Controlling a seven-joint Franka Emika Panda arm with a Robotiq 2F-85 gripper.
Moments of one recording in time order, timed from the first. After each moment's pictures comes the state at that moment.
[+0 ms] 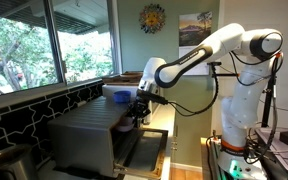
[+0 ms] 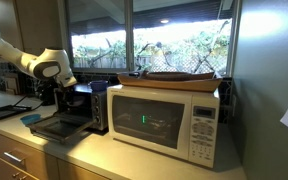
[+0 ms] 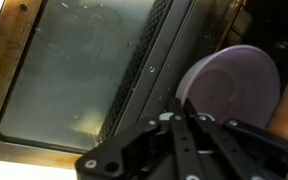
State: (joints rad) arm 0.09 -0.34 0.25 -2.46 0.38 2.51 1.06
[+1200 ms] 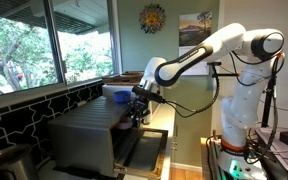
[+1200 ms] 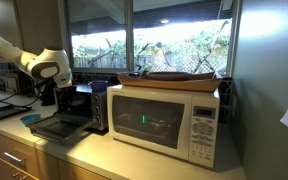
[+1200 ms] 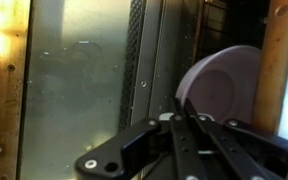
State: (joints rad) arm 0.10 -0.35 0.25 -2.47 0.47 2.54 1.28
